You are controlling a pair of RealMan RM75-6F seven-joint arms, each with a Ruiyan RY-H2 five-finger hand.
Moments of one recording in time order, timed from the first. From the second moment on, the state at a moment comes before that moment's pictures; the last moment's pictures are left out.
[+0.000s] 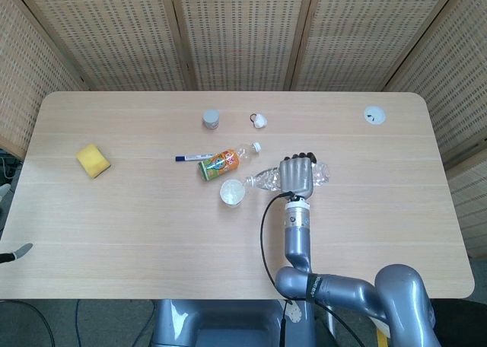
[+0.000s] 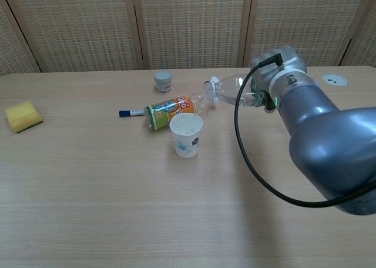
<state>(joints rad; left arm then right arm) -0.09 -0.90 -0.05 -1.74 1.41 1.40 -0.17 1.00 -1.94 0.36 -1.21 -0.54 1.39 -1.30</state>
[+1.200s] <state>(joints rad) -0.08 -0.91 -0.04 -1.75 1.42 1.41 -0.13 0.67 -1.73 0.43 -1.37 -0.88 0.97 -0.03</state>
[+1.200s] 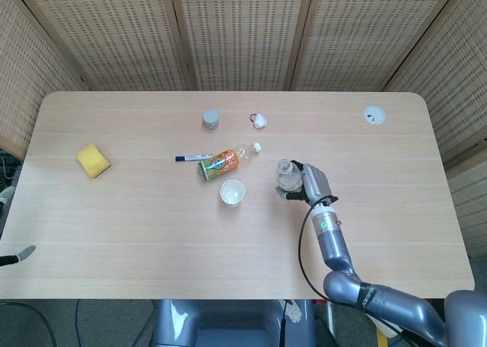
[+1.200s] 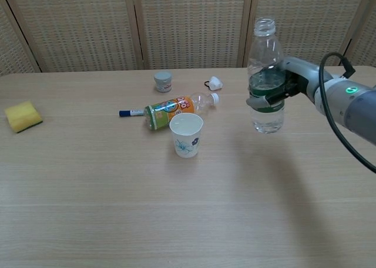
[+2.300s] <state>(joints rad) -0.09 -0.93 -0.04 -1.74 1.41 1.39 -0.09 0.62 -1.84 0.25 -0.96 -1.28 0.85 0.60</state>
